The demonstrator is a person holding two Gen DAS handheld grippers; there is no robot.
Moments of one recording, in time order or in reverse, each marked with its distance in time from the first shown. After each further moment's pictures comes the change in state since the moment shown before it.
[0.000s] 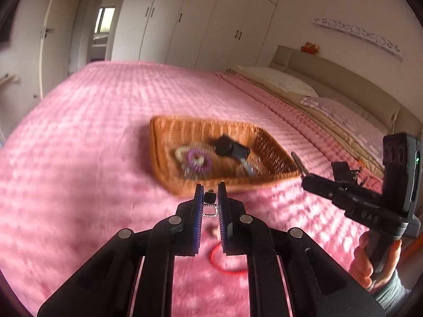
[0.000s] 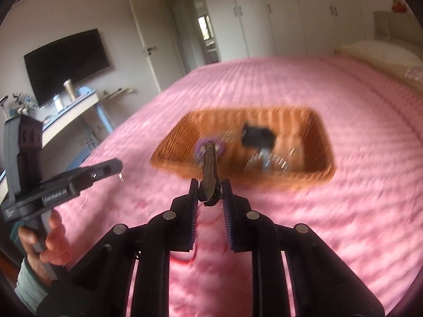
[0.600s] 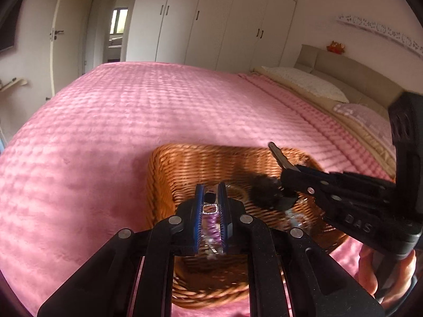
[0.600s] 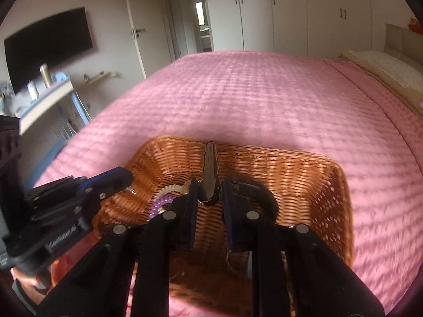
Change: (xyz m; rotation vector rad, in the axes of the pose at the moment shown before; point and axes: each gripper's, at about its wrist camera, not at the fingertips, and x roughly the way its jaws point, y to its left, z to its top) left arm 0.115 0.023 0.053 -0.013 0.005 0.126; right arm 0.149 -0.015 0.075 -0.091 0.126 -0.082
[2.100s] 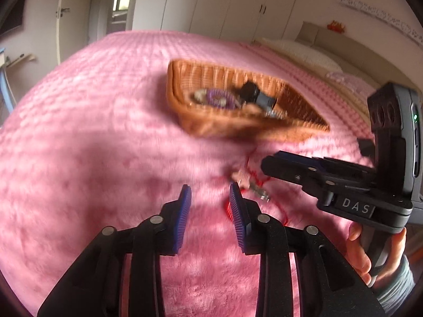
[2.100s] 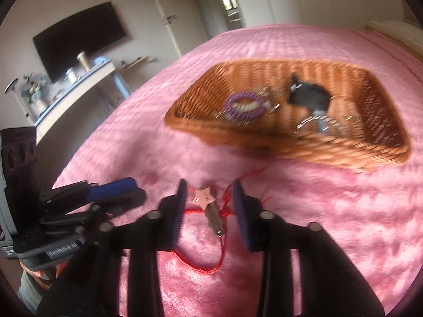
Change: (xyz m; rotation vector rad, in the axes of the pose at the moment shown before) left arm -0.084 -0.006 -0.120 -0.033 0.162 0.004; right arm -0.048 0.042 -0.127 0.018 0.104 0.260
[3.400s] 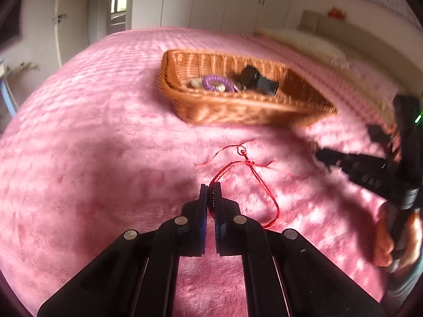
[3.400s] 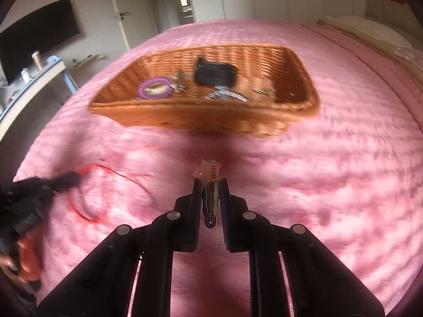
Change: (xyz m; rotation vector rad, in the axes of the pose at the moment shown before) left arm 0.007 -0.004 -0.009 0.038 0.010 0.039; right arm -0.033 -0.061 -0.028 0.093 0.010 -0.286
